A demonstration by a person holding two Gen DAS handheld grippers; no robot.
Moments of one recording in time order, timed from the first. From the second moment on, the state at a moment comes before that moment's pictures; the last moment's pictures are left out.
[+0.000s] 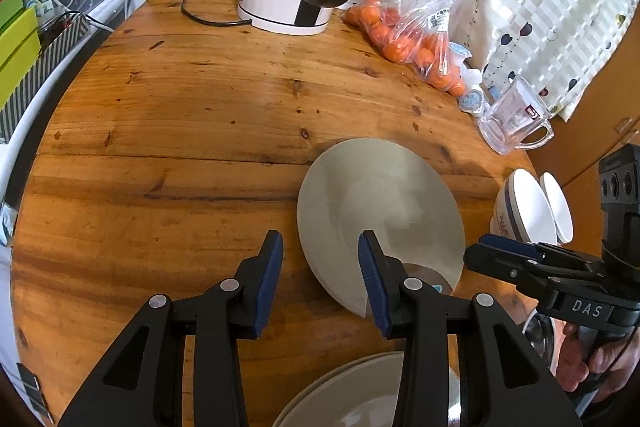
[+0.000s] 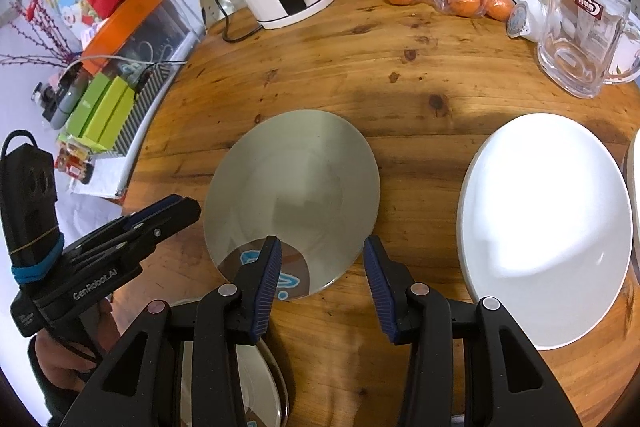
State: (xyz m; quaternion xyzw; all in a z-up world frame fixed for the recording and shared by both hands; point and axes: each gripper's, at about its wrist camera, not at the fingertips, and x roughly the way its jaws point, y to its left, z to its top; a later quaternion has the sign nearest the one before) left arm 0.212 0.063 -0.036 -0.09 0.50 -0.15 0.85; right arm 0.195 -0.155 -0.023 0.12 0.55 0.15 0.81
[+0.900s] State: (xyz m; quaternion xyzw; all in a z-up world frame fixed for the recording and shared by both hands) left arm 0.238 0.055 -0.054 -0.06 0.50 -0.18 0.85; right arm 0.195 -0.153 -0.039 0.15 0.58 0.11 0.80
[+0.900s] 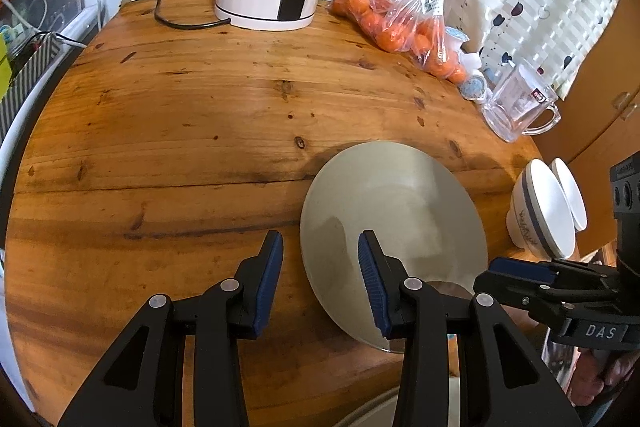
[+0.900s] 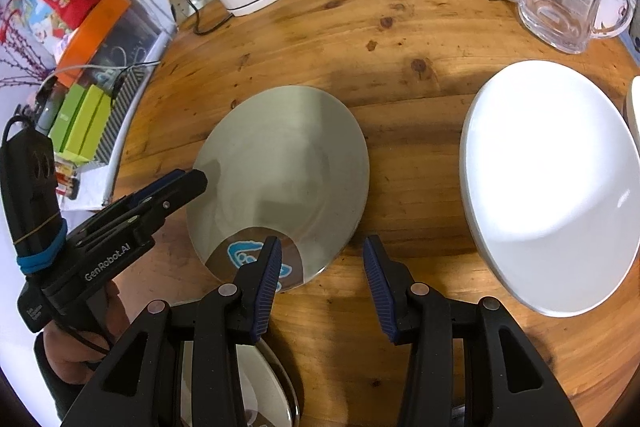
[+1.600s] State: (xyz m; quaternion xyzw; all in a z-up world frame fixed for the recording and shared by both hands) left arm 0.240 0.053 -0.062 -0.06 0.50 -0.19 0.84; right arm 0.205 -0.148 -0.049 0.15 0.58 0.08 0.80
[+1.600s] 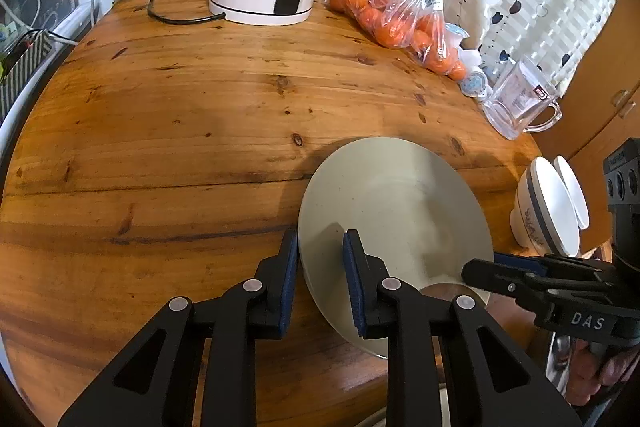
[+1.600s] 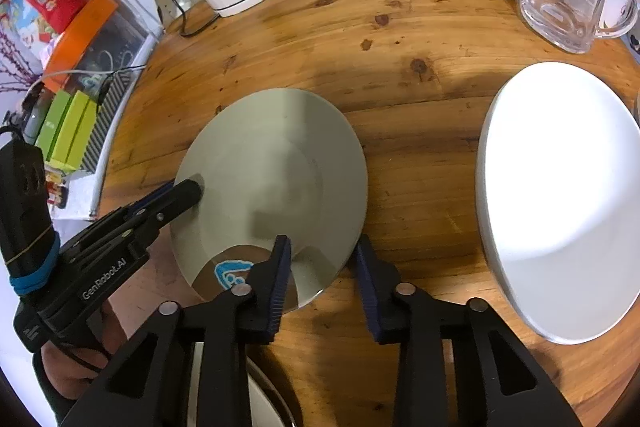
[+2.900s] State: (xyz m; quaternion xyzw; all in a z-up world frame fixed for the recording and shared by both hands) left arm 0.180 0.070 -0.016 -0.07 0.48 -0.16 0.86; right arm 0.169 -0.137 -0.009 0.12 0.55 0.12 0.82
